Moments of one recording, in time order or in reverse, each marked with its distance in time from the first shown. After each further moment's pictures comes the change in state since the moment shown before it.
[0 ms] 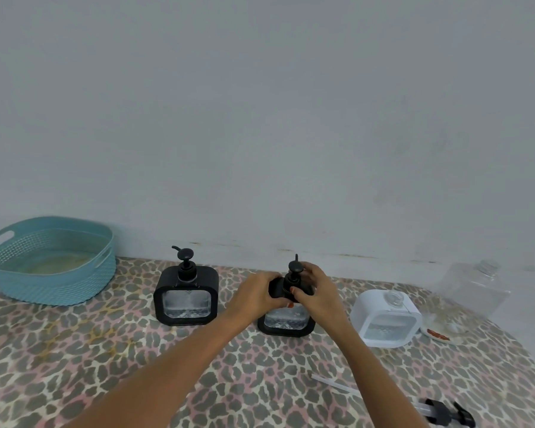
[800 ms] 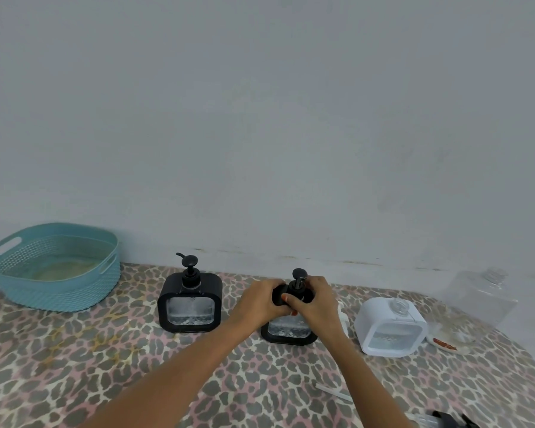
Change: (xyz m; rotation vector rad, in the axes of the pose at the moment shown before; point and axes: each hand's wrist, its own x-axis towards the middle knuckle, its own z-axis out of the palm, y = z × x) left_hand 0.001 -0.002 0.001 -0.011 0.010 -0.003; right_hand 0.004 0.005 0.015 -0.186 0.090 0.025
